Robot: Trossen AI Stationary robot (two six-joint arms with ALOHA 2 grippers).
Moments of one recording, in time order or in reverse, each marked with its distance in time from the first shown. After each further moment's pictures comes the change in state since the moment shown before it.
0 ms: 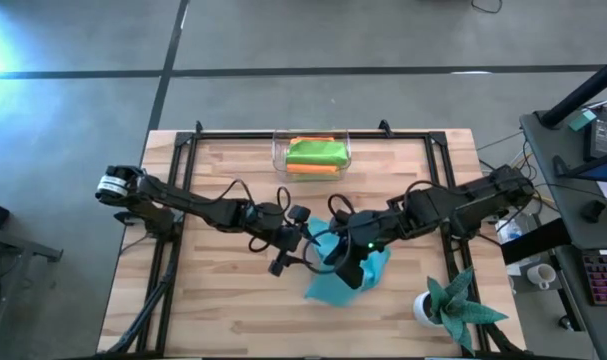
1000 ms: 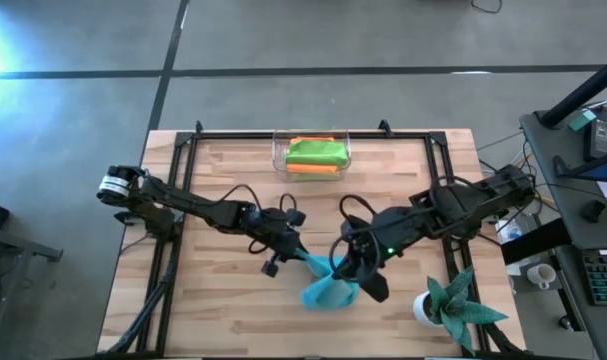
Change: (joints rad) left arm 0.002 0.015 -0.032 -0.146 -0.004 0.001; right arm 0.082 -0.001 0.197 -0.050 -0.062 -0.057
